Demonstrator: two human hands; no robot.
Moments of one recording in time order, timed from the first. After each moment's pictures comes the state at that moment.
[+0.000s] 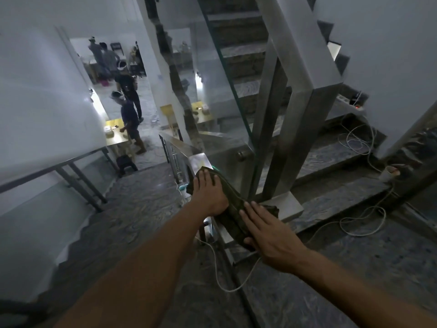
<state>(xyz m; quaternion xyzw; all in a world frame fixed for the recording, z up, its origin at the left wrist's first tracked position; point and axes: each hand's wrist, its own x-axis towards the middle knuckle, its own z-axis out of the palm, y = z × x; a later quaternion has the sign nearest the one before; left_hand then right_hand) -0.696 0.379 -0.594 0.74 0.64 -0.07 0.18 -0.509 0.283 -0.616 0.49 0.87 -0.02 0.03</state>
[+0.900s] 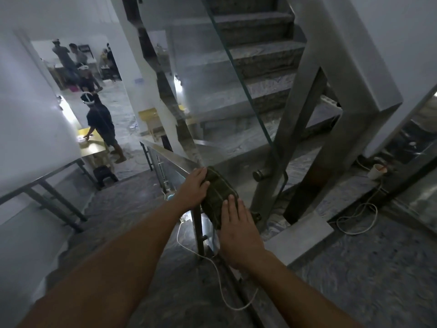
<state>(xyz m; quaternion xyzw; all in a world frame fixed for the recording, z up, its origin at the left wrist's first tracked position) -0.791 0.495 -0.620 0.75 0.57 0.16 0.29 -0.660 0.359 -0.613 0.65 0.75 -0.10 -0.02</state>
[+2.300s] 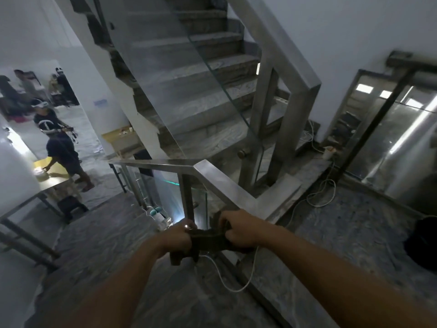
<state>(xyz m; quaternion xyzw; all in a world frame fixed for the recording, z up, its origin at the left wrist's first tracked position) -0.887 0.327 -0.593 0.68 0.52 -0.02 0.52 -0.689 0.270 -0.564 0.65 0.68 -0.34 -0.05</state>
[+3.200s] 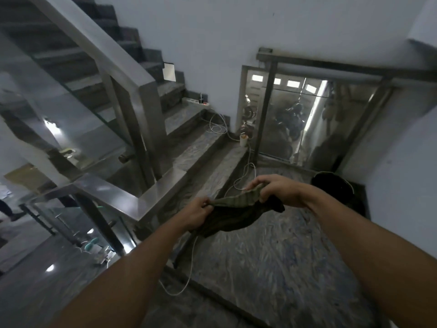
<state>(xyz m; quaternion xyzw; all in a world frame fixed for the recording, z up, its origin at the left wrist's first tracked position) -0.588 0.194 -0.558 0.81 0.34 0.01 0.48 -0.378 0.055 -0.497 0.71 0.40 -0.49 -0.31</state>
